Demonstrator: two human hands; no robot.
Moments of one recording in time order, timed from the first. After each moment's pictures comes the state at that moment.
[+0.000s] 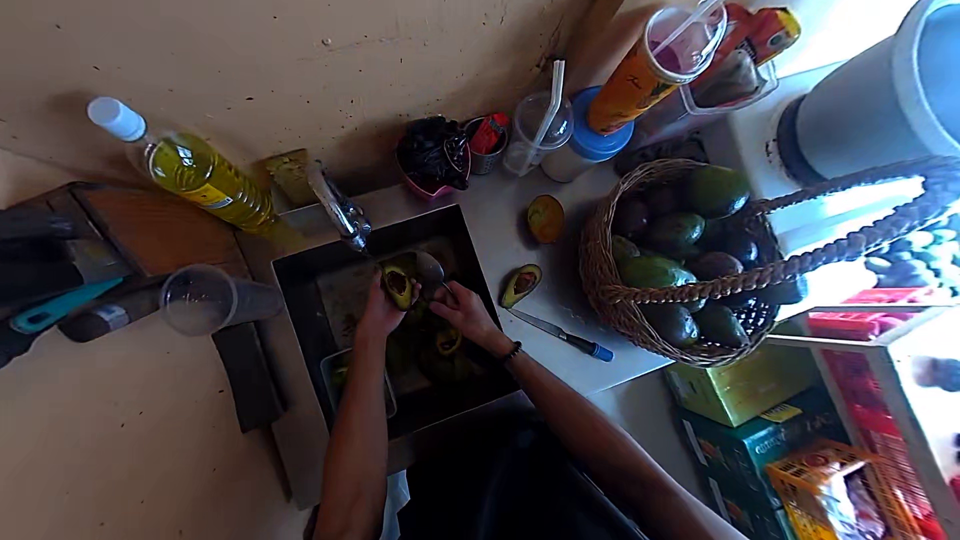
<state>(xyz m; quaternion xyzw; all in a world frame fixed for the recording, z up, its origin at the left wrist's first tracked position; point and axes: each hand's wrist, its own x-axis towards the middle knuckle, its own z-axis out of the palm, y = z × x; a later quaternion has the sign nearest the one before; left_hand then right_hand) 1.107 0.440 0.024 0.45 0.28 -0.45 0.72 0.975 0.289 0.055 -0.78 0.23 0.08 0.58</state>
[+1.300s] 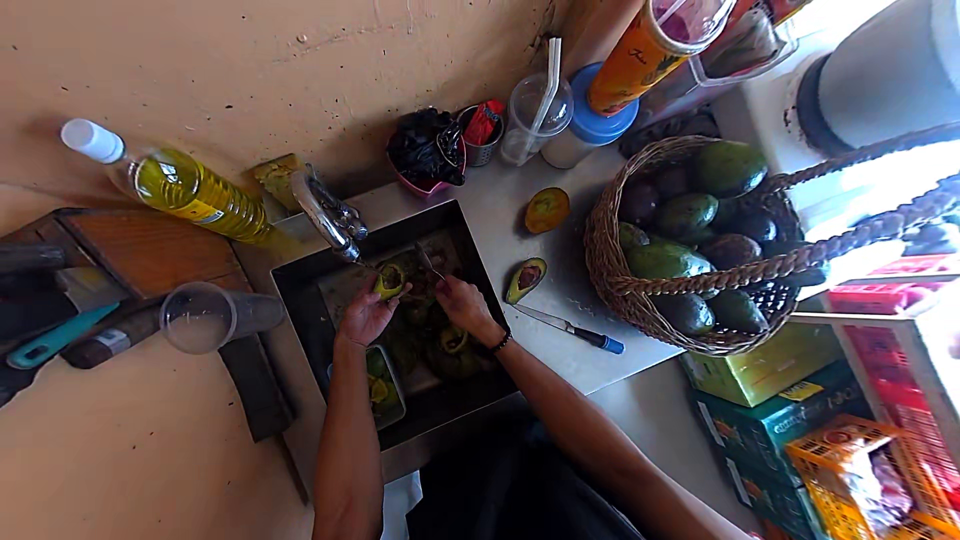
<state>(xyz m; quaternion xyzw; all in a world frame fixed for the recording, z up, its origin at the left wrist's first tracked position) 1.120 0.495 0.011 0.30 0.09 -0.48 0.82 1.003 0.294 0.061 -0.82 0.32 0.18 0.44</state>
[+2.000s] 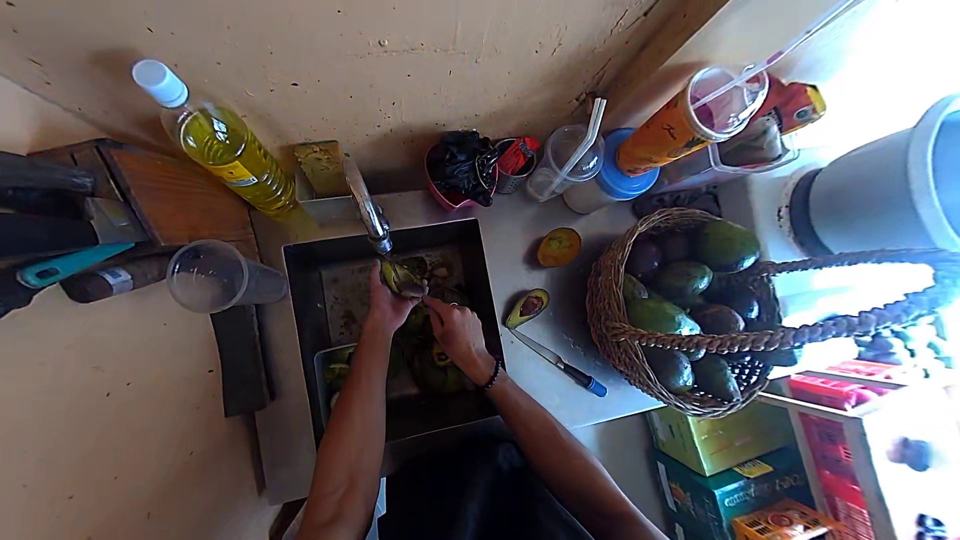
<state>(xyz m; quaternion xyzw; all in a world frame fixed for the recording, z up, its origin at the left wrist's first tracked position) 1.112 0.430 0.016 0.41 0.32 -0.39 0.76 0.997 0.321 0.081 -0.91 0.20 0.13 0.32</state>
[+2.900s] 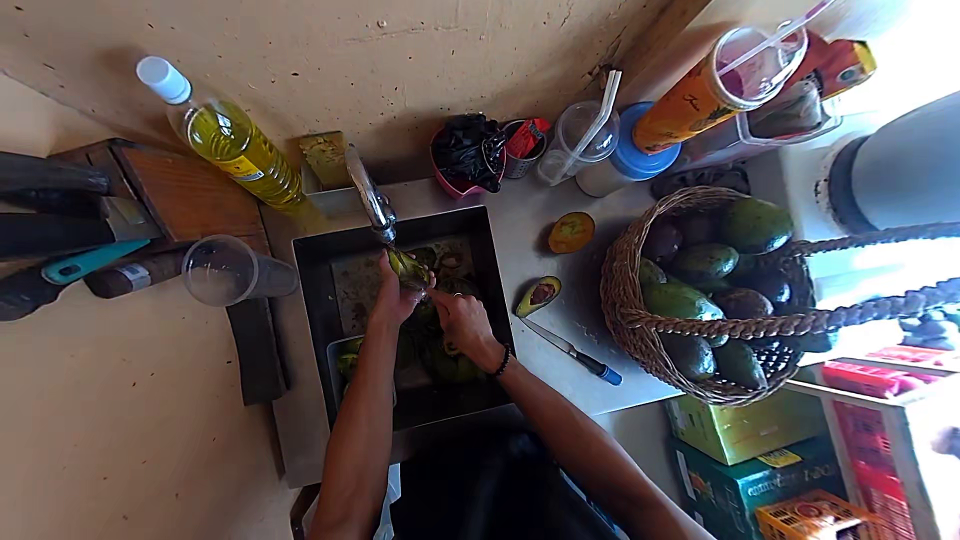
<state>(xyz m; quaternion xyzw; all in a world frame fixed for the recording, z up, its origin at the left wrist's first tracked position) 1.114 0.429 0.040 0.42 0.28 -0.41 0.76 0.999 0.323 0.086 -0.91 0.18 0.13 0.36</state>
